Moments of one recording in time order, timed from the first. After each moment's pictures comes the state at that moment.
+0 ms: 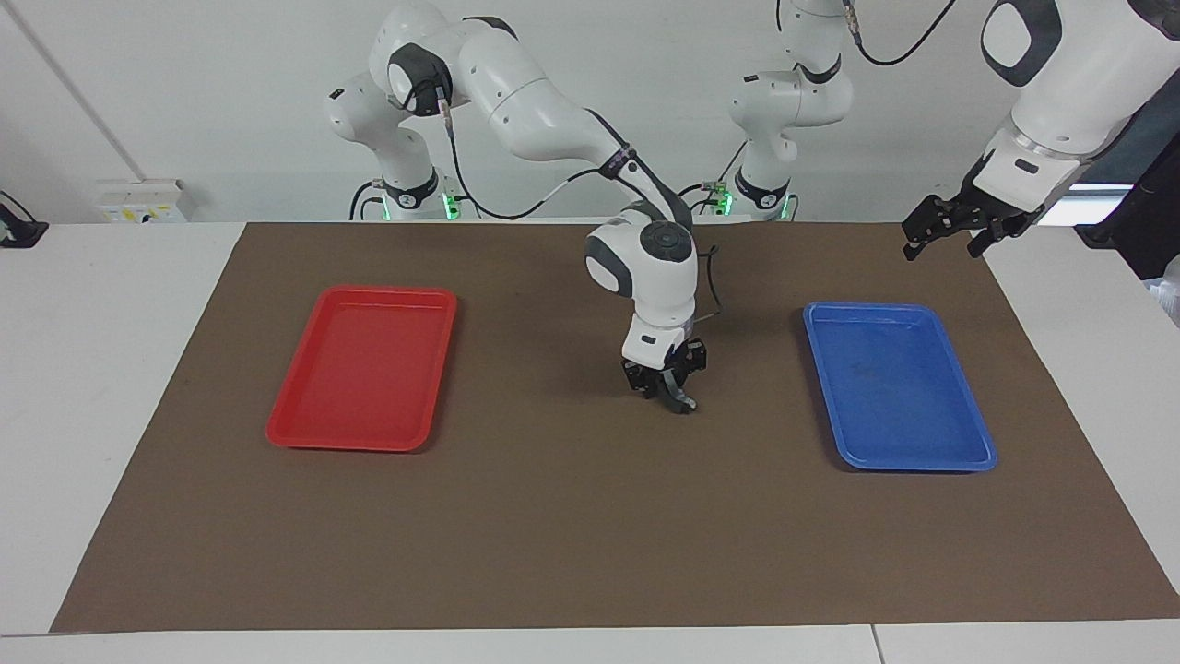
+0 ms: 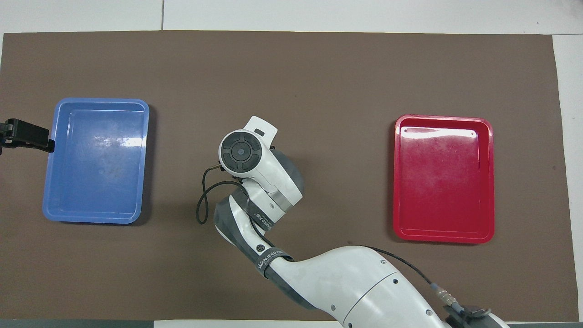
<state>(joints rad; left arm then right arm) -0.03 -0.01 0.03 -1.61 0.00 1.52 0.03 0.79 0.75 -0.08 -1.39 0.04 2.28 0.46</state>
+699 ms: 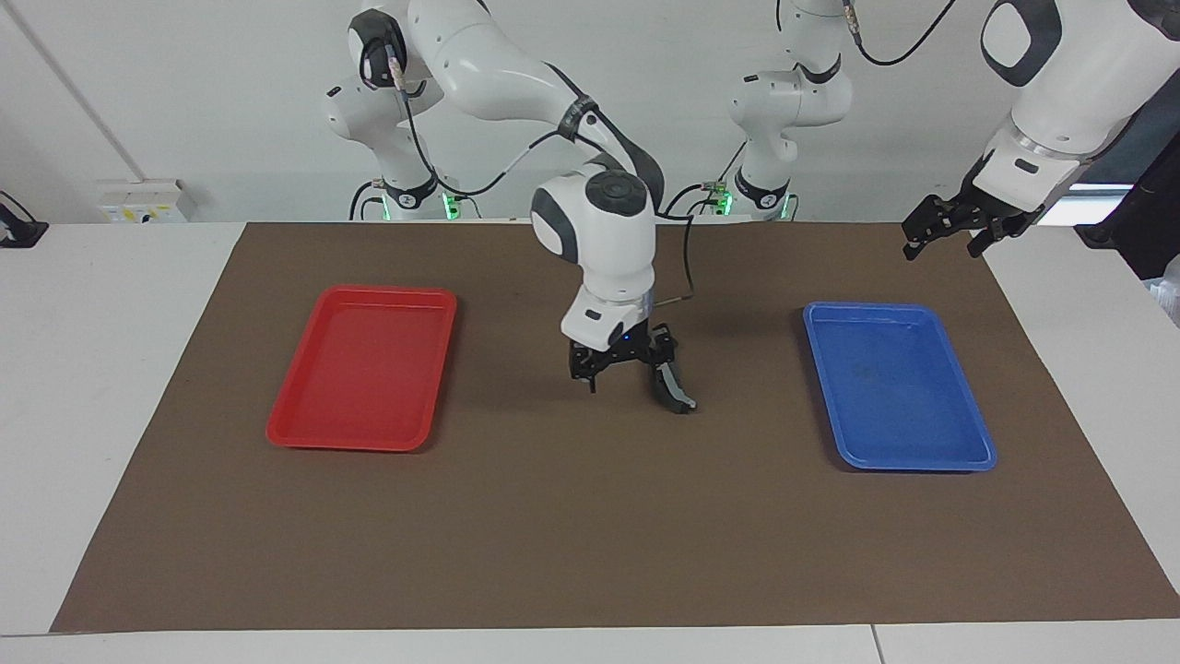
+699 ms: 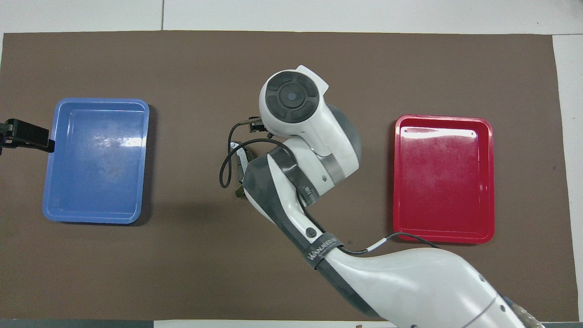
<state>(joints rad) -0.03 -0.01 0.03 -1.61 0.00 1.52 0.03 0.63 0.50 -0.11 -1.35 0.03 1.99 0.46</state>
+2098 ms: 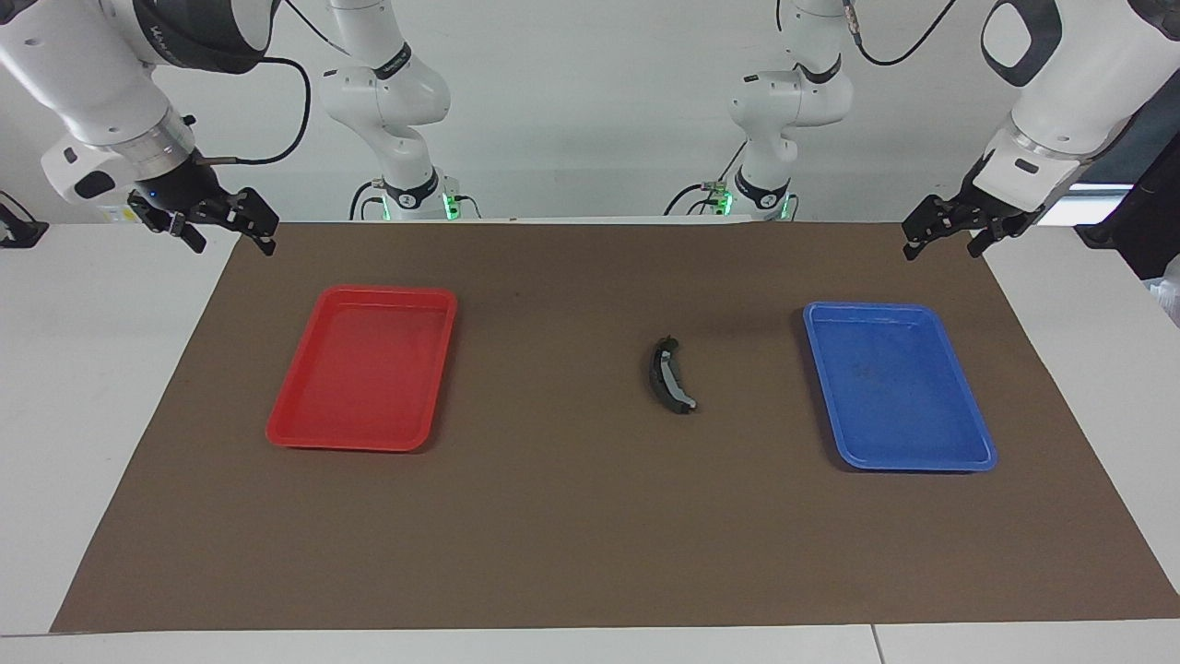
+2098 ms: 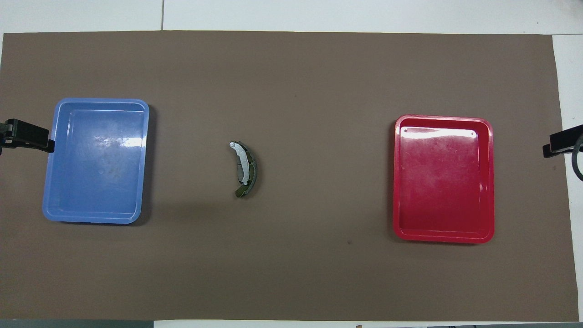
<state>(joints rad) -0.03 -0.01 0.03 -1.61 0.00 1.52 0.03 -0.03 -0.06 -0.11 -1.67 -0.01 1.53 -0.07</state>
